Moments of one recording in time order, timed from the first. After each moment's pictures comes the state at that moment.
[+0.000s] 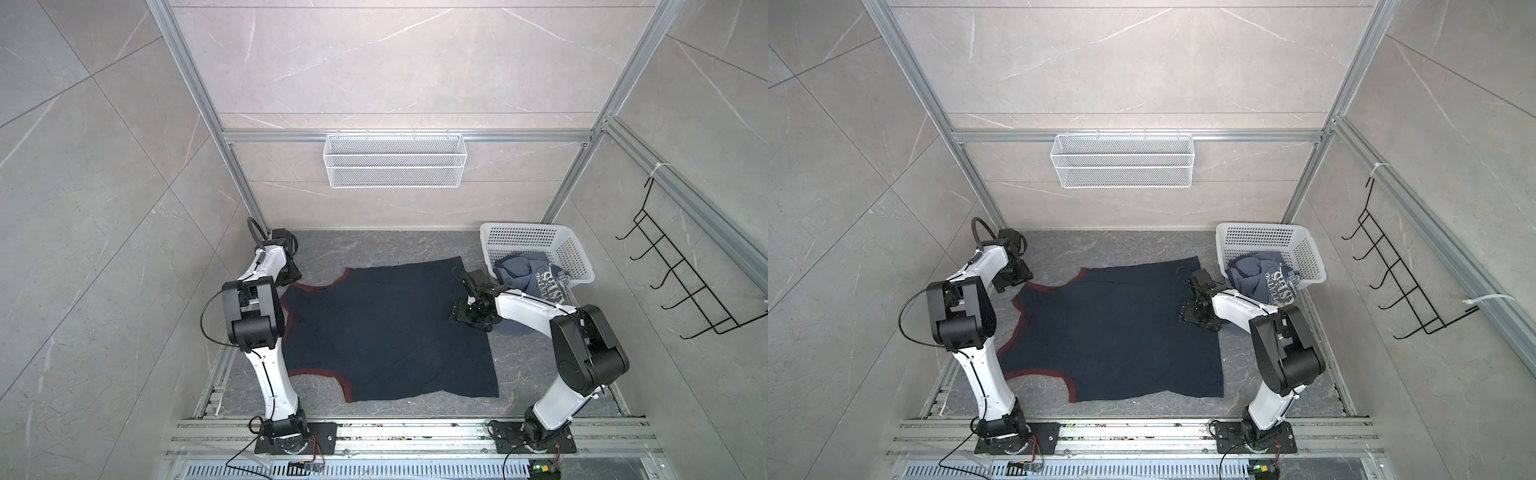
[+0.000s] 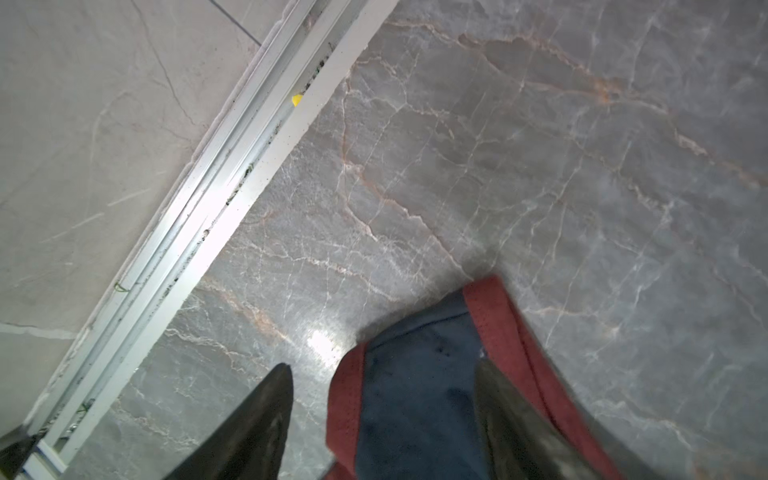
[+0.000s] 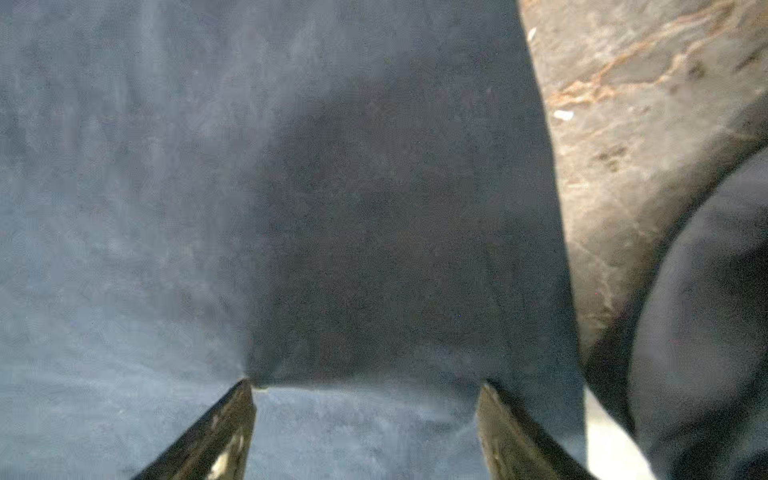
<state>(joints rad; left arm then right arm) 0.12 2.05 1.66 -0.90 -0.30 -0.48 0.35 1.71 0.99 -0.55 -0.02 0.56</state>
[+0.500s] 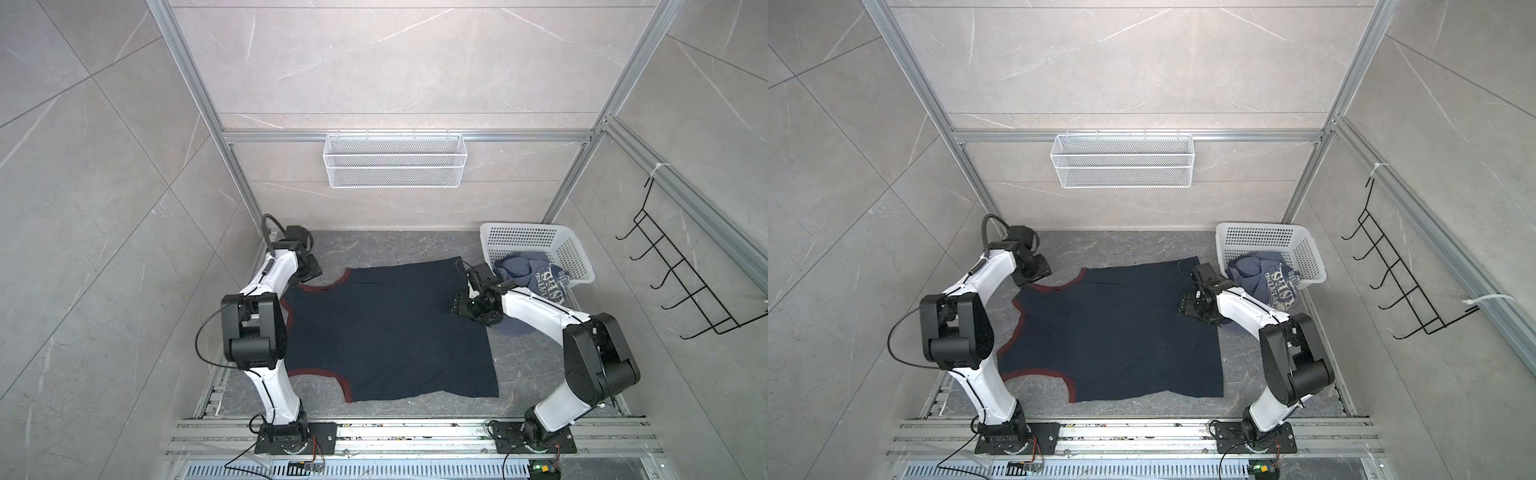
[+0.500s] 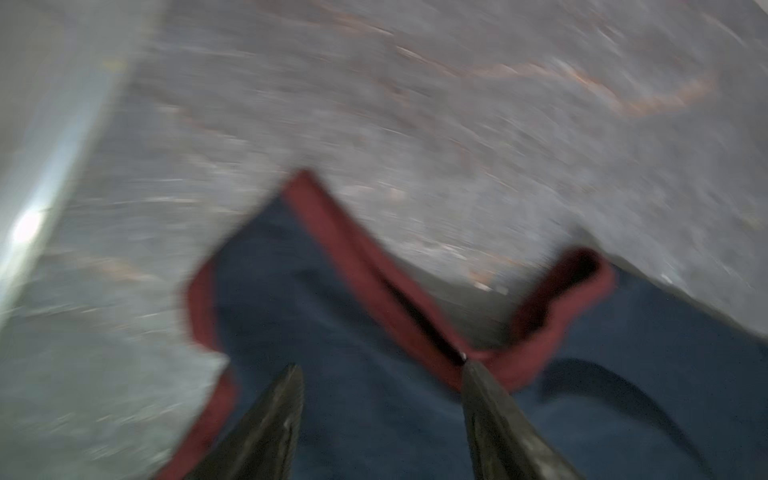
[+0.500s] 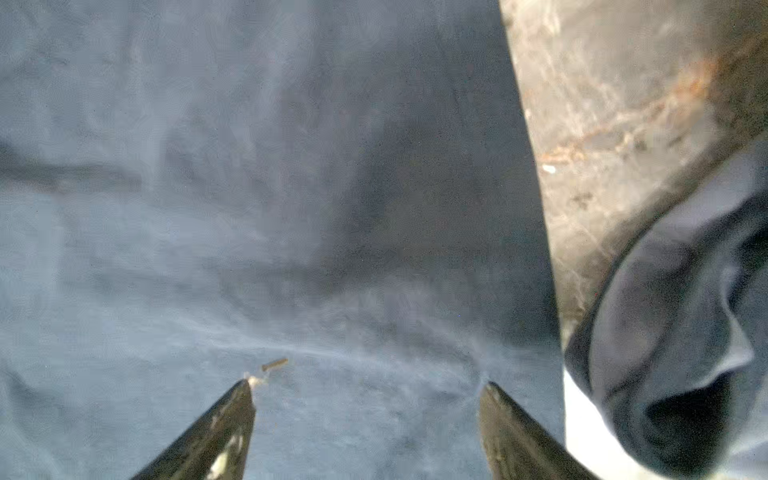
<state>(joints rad) -0.07 1.92 1.57 -0.81 -0.04 -0.46 0.35 1.63 1.04 -0.58 -0.05 0.52</state>
